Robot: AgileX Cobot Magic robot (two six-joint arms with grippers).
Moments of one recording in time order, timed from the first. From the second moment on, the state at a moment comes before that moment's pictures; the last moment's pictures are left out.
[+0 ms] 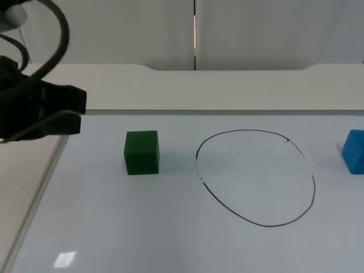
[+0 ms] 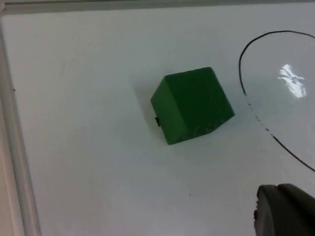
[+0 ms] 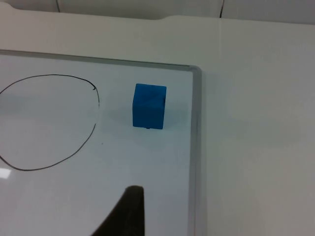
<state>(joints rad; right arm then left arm) 0.05 0.00 -0.52 -0.06 1.08 -0.01 -0.23 1.35 -0.56 -1.20 0.30 1.01</state>
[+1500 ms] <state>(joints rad) 0.05 0.00 -0.52 -0.06 1.08 -0.02 -0.23 1.99 -0.93 -1.21 0.14 1.05</state>
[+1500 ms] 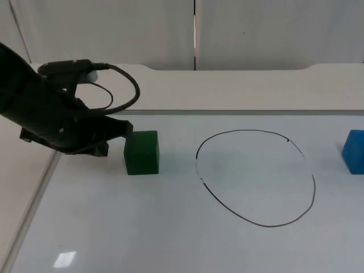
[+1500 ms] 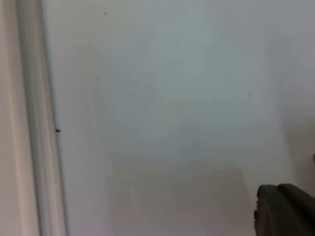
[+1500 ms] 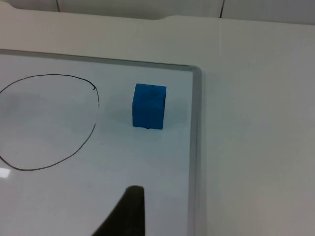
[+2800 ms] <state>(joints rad) 0.05 0.00 -0.52 -0.06 1.08 -0.02 -0.39 2.04 -0.98 -1.26 0.08 1.05</state>
